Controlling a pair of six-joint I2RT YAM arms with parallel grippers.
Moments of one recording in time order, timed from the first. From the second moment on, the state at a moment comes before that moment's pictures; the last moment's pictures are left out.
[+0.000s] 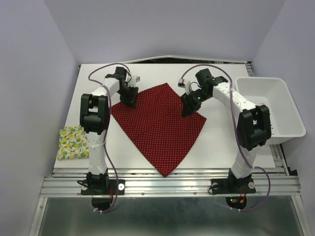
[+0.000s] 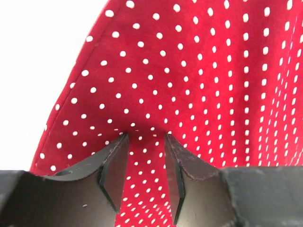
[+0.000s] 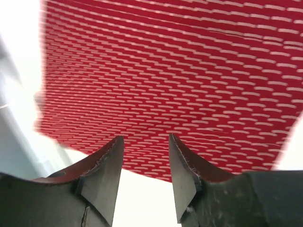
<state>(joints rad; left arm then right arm) -0.16 2.18 1.71 -0.78 0.34 0.14 0.36 1.85 1.55 -0.94 -0.72 -0.39</state>
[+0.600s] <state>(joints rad) -0.32 2.47 2.17 -0.75 0.35 0.16 0.42 1.87 1.23 -0.73 -0.48 -0.45</state>
